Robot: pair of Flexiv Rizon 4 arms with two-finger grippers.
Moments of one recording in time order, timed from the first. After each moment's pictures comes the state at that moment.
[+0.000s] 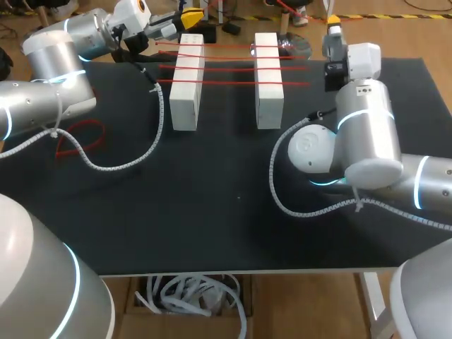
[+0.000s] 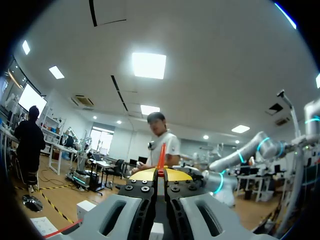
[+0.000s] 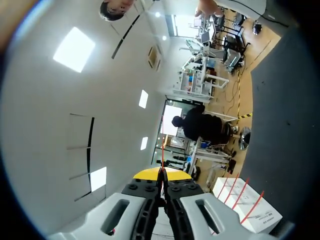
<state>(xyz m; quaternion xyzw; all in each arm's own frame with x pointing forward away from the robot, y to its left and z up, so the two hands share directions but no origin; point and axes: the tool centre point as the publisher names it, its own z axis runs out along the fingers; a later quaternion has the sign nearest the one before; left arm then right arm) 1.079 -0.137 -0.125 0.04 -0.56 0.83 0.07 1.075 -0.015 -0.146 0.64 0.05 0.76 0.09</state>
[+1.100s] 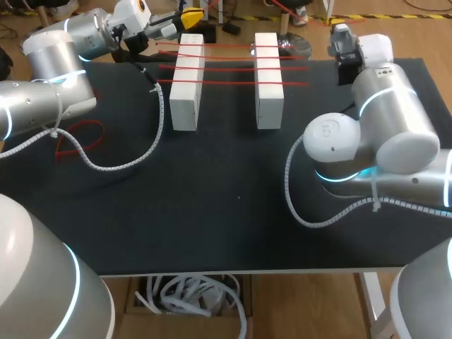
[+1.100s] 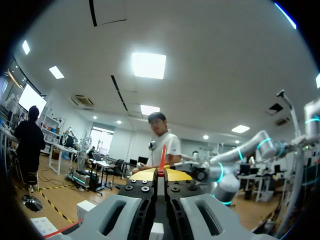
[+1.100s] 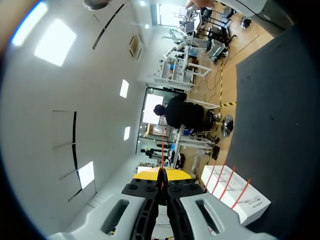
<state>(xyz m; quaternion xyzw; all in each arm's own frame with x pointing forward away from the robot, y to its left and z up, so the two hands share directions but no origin) 1.079 -0.137 -0.125 0.04 -0.56 0.83 0.07 1.064 -0.018 -0.150 0.71 0.07 0.70 0.04</state>
